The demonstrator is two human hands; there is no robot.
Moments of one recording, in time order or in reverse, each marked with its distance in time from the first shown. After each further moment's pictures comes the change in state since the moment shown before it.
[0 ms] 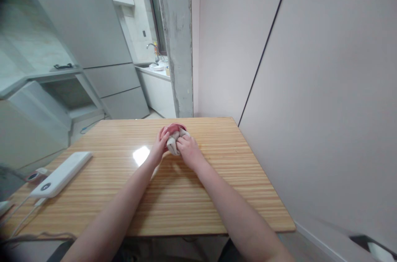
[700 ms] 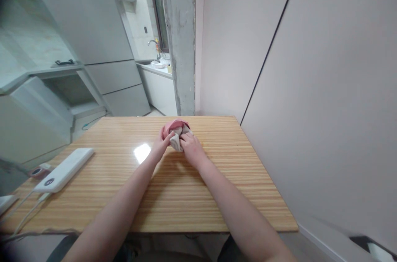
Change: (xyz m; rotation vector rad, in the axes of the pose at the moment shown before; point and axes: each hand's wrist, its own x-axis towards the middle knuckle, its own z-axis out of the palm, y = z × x) left_hand 0.007 -0.003 -0.005 0.027 0.023 0.078; right_hand -0.002 0.004 0.002 0.025 0.050 0.005
